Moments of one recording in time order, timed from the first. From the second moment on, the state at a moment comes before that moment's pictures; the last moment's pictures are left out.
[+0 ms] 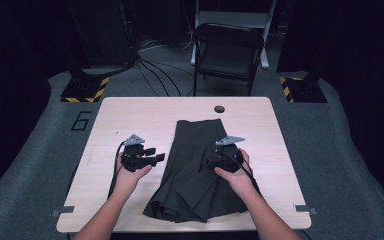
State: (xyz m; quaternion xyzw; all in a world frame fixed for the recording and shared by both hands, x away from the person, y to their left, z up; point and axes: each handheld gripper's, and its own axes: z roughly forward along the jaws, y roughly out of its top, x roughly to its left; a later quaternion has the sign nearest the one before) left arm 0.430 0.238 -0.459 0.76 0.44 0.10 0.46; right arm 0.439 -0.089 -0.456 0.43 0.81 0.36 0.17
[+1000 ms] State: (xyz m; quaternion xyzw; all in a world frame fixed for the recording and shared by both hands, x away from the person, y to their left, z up) left arm 0.440 0.211 -0.490 0.77 0.46 0.11 0.43; right arm 0.412 -0.162 -0.487 0.46 0.81 0.34 0.14
